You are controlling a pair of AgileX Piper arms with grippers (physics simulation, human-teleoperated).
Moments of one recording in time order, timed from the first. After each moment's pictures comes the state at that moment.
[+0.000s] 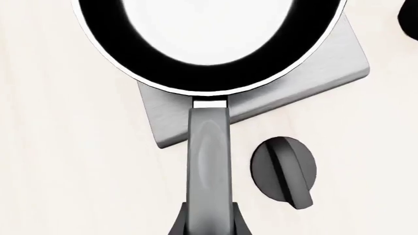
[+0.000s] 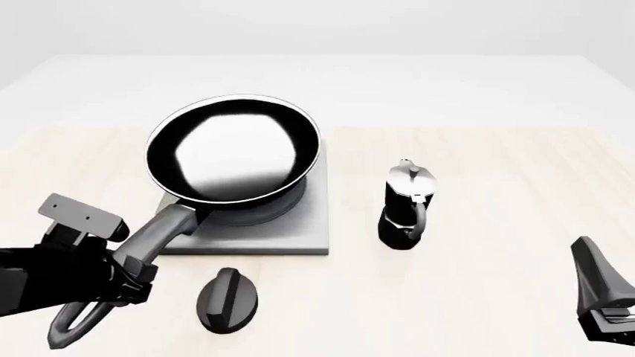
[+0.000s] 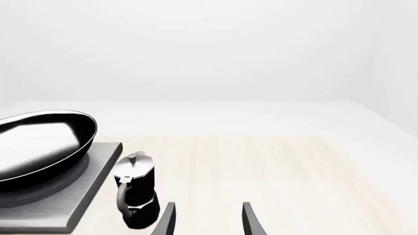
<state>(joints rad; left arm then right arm) -0.23 0.99 -0.42 0.42 0.13 0.00 0.00 -0.01 0.00 0.00</state>
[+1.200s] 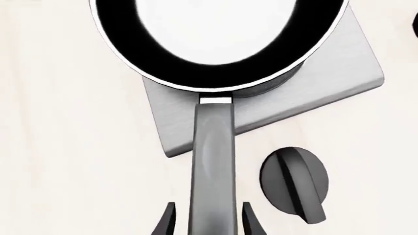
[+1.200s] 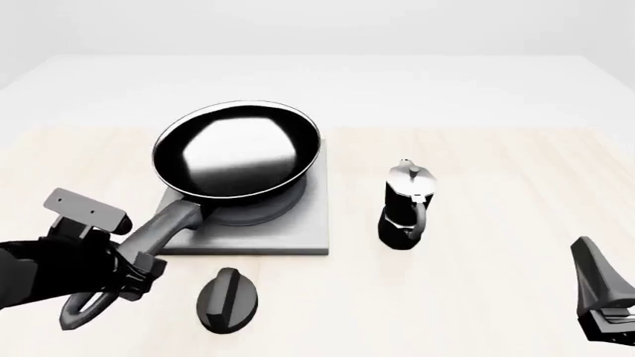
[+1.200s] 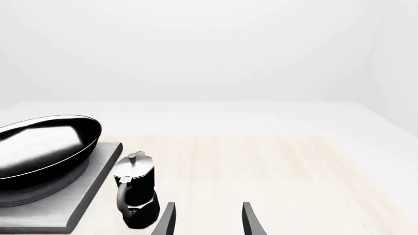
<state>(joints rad) -0.20 1.05 -0.42 0.34 0.16 0.00 0.00 -0.01 0.00 0.00</state>
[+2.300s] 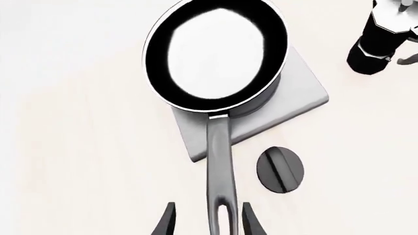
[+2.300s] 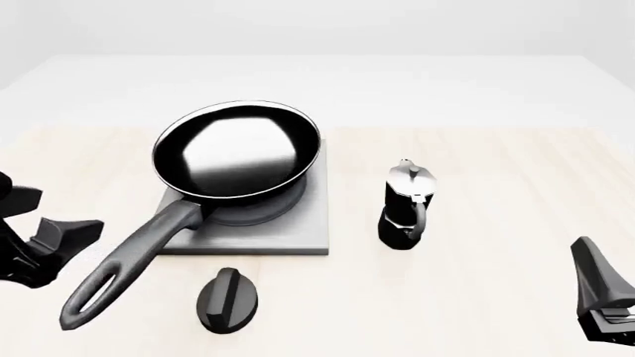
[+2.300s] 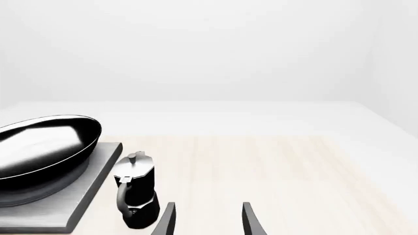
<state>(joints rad) -0.22 0.63 -0.70 0.82 0.27 0.00 0.00 -0.01 0.00 0.00</state>
